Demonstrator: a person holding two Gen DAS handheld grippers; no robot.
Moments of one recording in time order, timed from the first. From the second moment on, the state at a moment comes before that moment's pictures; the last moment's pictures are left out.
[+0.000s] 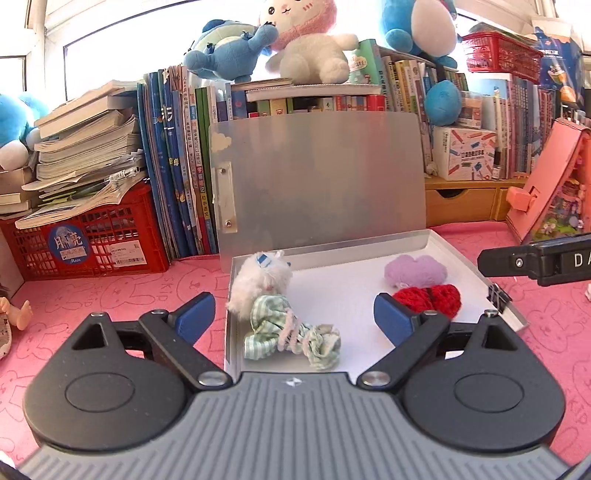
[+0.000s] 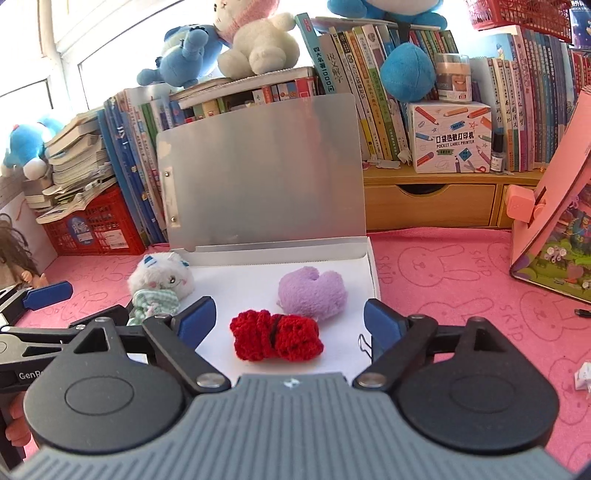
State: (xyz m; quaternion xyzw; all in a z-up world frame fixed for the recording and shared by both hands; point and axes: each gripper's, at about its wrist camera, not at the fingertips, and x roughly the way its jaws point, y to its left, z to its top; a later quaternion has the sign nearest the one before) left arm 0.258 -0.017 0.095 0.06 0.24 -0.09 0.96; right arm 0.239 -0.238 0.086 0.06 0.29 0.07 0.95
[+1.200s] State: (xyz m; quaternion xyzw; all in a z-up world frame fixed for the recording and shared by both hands) left arm 0.110 -0.005 0.002 0.01 0.29 -0.07 0.95; right arm 0.076 -0.214 -0.004 0.00 0.32 0.17 0.93
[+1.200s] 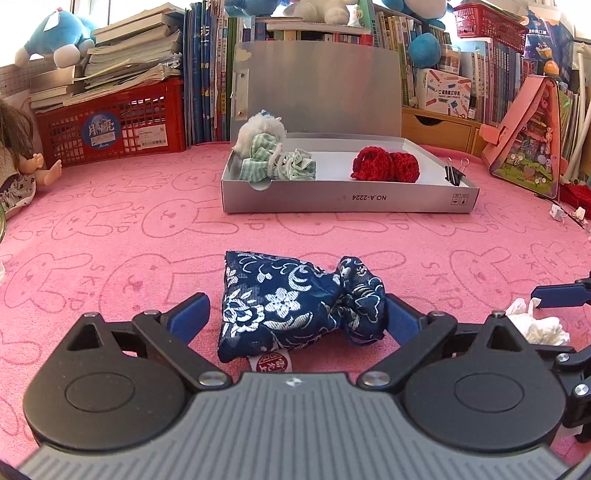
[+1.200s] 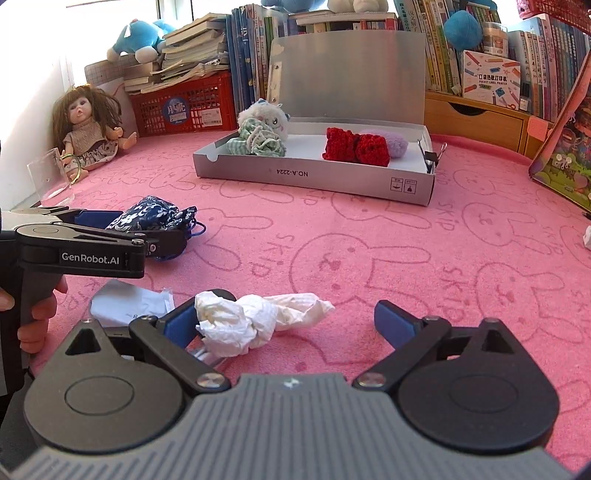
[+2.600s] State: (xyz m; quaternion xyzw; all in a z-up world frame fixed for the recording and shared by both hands) left arm 0.116 -0.011 -0.003 0.03 0.31 -0.07 0.95; right arm 0.041 -0.230 0.007 -0.01 0.29 0.17 0.94
